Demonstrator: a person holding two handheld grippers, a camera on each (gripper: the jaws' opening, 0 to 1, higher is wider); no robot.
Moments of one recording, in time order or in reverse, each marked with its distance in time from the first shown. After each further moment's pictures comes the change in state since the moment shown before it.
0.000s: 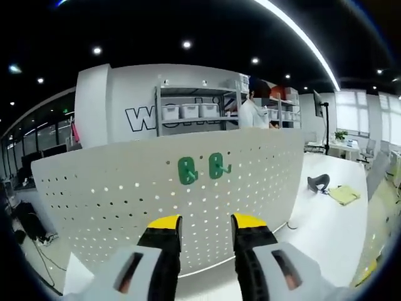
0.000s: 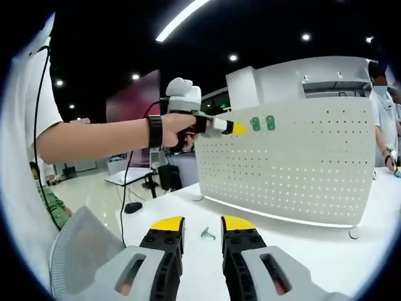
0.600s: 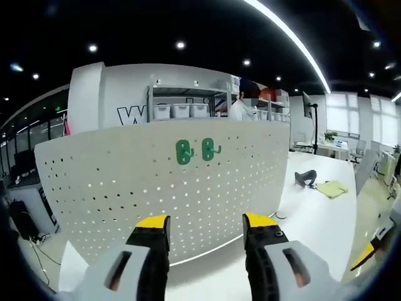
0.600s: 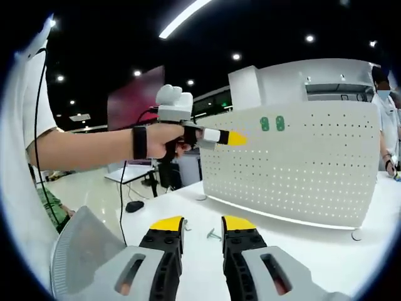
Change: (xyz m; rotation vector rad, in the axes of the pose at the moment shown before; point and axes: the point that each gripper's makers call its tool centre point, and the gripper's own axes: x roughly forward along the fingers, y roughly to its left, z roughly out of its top) left arm -0.034 0.001 -0.025 0.000 -0.008 -0.088; right arm 0.013 0.020 0.002 -0.029 0.019 -0.003
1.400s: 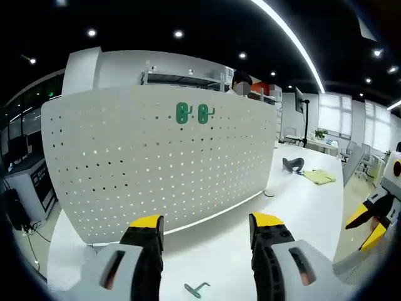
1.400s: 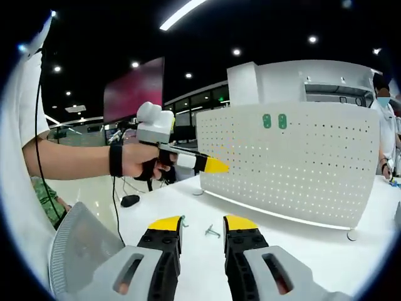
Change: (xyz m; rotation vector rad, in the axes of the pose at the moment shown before) left arm -0.034 0.004 -0.074 -0.047 0.080 -0.068; right arm 0.008 0.010 -0.004 -0.026 0.046 -0.045
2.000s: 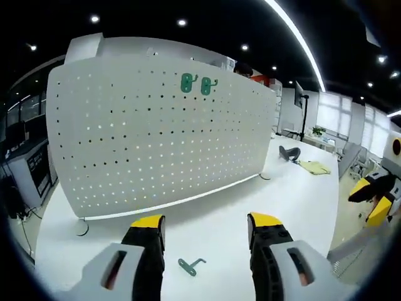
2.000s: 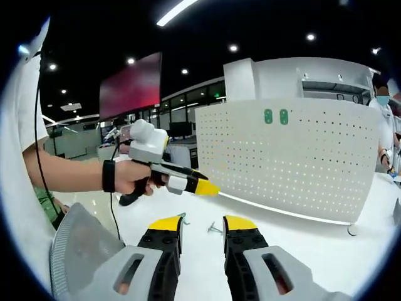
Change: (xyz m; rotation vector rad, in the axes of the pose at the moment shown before) left arm -0.013 0.003 -0.060 -0.062 0.071 -0.025; right arm 0.009 0.013 -0.006 0.007 0.034 -0.027
